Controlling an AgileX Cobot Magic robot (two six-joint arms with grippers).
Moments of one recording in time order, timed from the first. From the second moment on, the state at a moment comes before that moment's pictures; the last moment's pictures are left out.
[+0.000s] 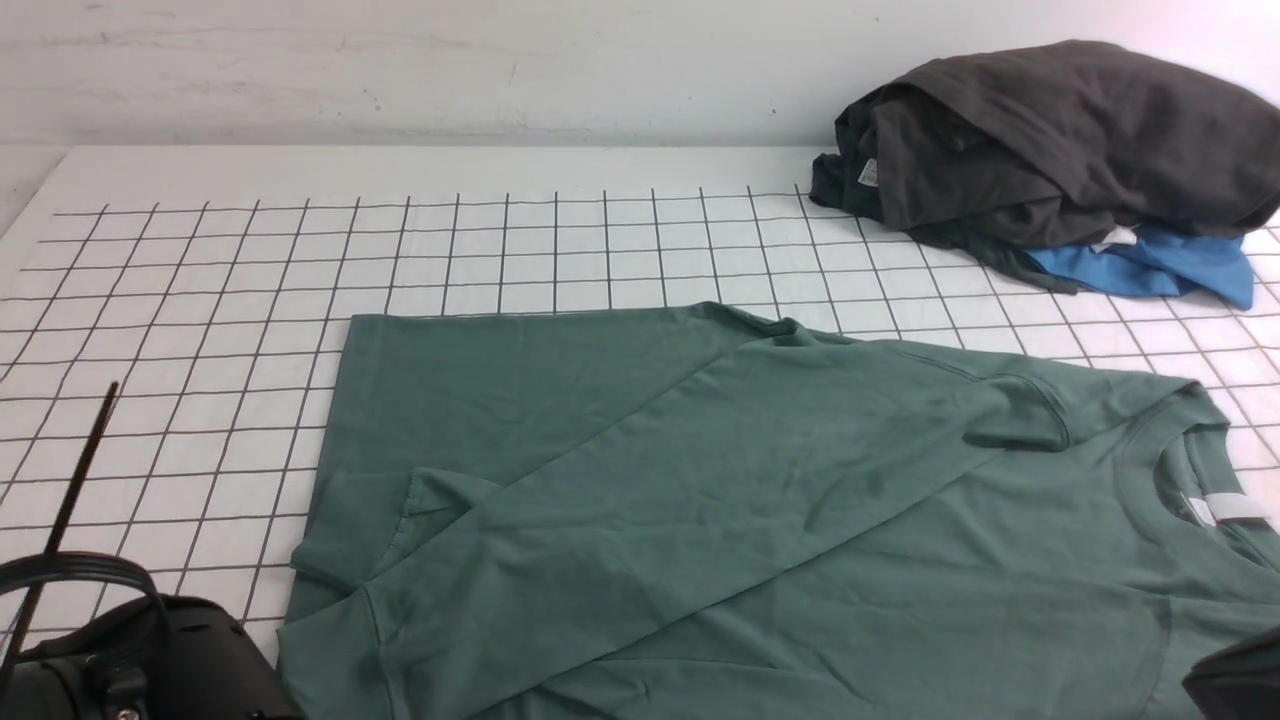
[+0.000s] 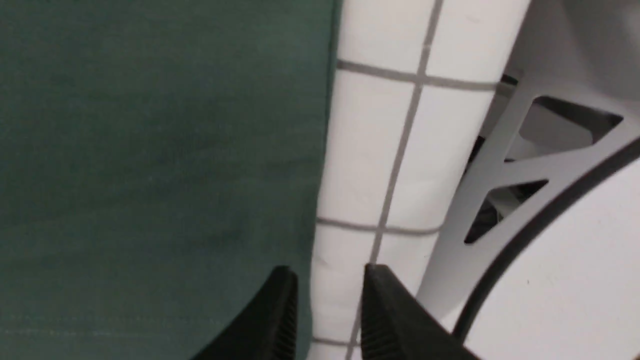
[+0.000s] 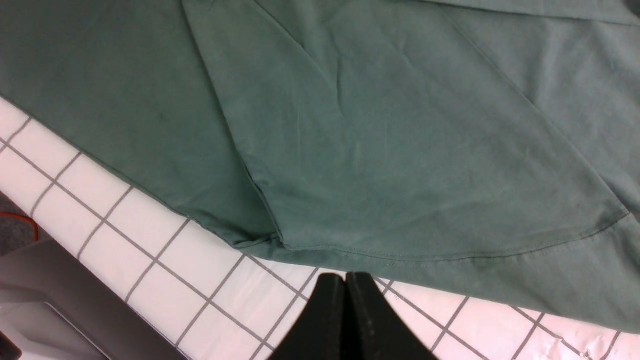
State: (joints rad) right arm 0.58 0.84 -0.88 0.09 1.26 -0.14; left arm -0.86 1.32 -0.56 -0.13 0.98 0.51
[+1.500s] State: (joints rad) right arm 0.58 0.84 -0.88 0.08 1.26 -0.14; left arm -0.87 1.42 -0.56 0.09 0.83 0.20
